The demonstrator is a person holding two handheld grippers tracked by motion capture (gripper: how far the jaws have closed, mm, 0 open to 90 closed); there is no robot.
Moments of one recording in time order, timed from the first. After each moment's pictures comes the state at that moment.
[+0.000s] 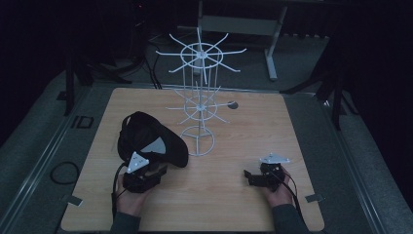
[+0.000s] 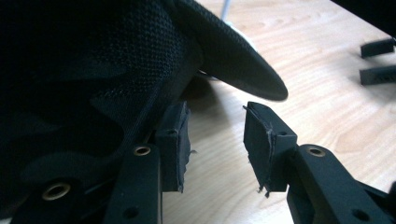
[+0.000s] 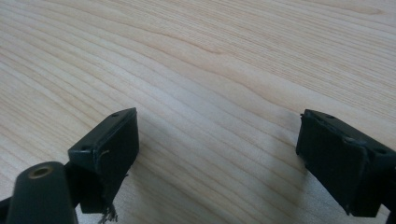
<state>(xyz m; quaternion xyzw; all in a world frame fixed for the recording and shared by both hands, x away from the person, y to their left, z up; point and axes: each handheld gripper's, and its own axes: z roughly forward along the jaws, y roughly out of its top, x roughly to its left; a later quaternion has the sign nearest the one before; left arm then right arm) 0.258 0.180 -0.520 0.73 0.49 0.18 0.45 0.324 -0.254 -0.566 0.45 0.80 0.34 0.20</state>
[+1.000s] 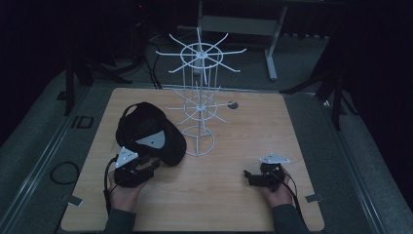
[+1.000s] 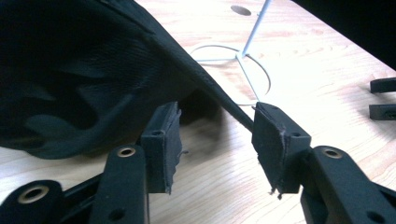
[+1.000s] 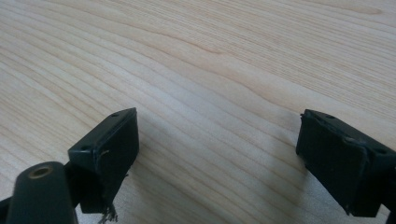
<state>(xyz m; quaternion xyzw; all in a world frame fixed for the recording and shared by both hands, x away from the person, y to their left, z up) 0.263 0.193 -0.510 0.70 0.51 0.18 0.47 0.324 -0.254 -0.566 0.45 0.80 0.34 0.20</state>
